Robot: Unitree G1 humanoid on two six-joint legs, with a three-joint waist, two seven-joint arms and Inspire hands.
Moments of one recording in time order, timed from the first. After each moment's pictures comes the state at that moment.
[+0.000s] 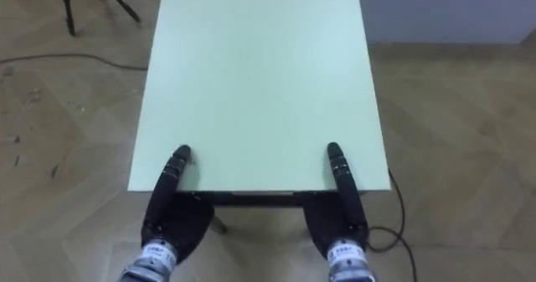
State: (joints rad) left arm 0.19 0.07 -0.34 0.13 -1.36 -0.09 0.06; right arm 0.23 -0.15 0.26 0.13 1.58 -0.22 0.07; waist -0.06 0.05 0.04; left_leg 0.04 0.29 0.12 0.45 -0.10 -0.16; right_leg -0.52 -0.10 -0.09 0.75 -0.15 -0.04
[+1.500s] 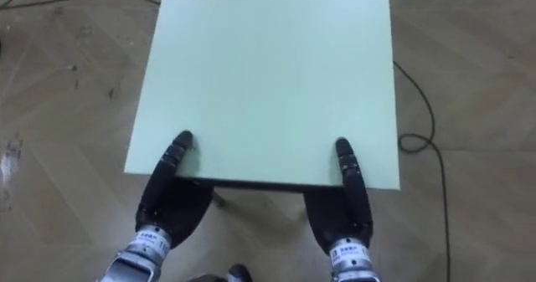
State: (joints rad) left arm 0.24 0.11 -0.30 0.07 -1.32 -0.01 0.02; right arm 0.30 -0.16 0.27 0.12 1.61 -0.18 0.14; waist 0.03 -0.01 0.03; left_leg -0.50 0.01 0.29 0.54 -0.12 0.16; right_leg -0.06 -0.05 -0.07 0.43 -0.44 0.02
